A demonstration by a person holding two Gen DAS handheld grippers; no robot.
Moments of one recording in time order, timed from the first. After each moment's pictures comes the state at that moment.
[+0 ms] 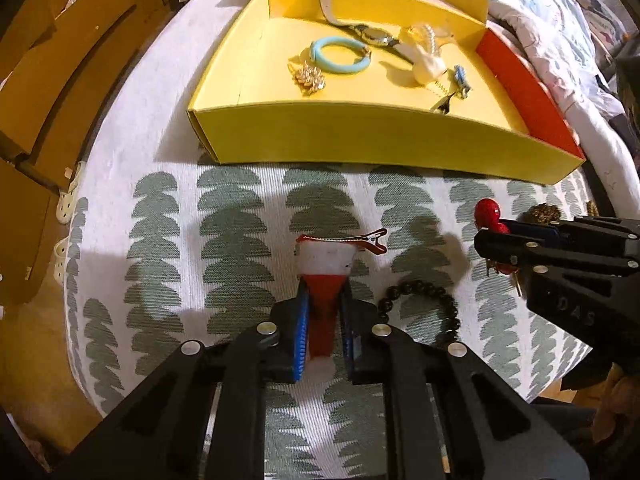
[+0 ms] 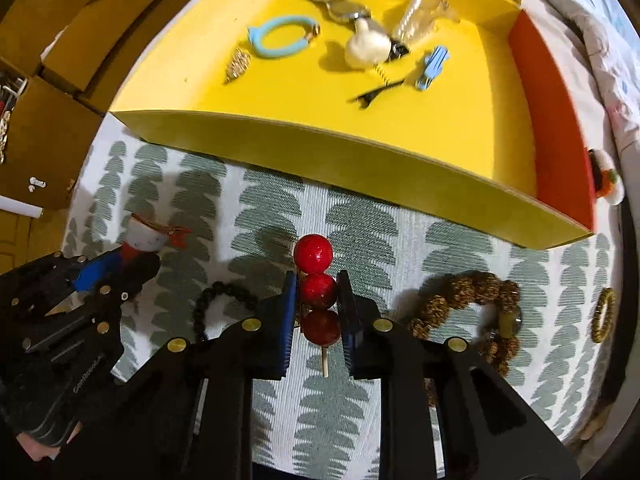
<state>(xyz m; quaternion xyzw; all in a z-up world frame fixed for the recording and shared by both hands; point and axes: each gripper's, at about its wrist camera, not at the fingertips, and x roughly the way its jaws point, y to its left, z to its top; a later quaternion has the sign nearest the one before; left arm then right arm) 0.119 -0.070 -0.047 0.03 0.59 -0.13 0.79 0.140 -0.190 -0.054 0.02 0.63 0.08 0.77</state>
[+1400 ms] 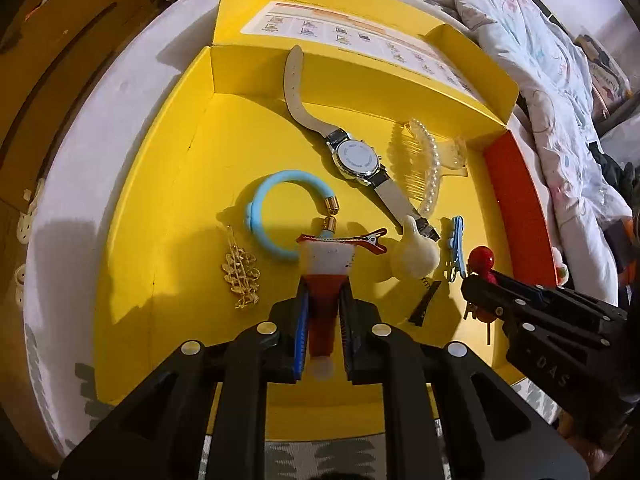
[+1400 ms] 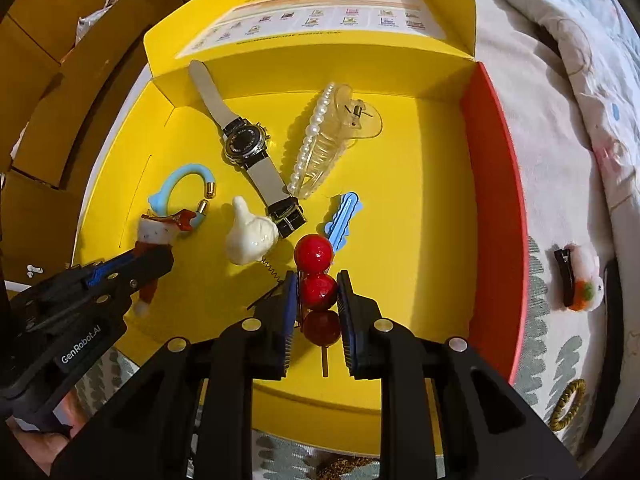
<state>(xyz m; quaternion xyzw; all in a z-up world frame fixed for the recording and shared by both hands) 0.257 -0.111 -0.042 -0.05 0.59 -0.15 0.79 0.256 -0.266 -0.041 0.08 0.60 0.02 0.80</state>
